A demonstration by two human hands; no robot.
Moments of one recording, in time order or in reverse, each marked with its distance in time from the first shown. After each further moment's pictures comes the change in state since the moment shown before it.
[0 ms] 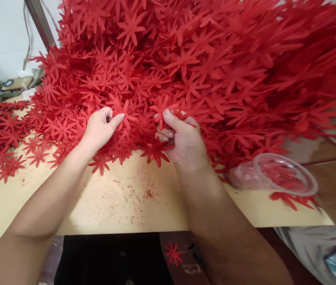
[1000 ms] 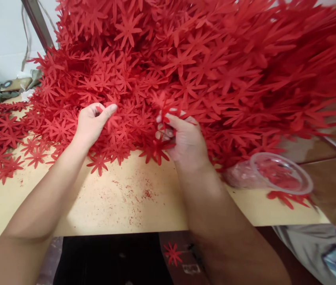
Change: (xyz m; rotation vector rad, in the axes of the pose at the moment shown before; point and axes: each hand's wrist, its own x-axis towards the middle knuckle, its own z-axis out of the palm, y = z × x) left_hand 0.011 -0.007 -0.005 -0.110 0.127 0.051; right_hand 0.003 -0.002 -0.003 -0.018 0.008 0.033
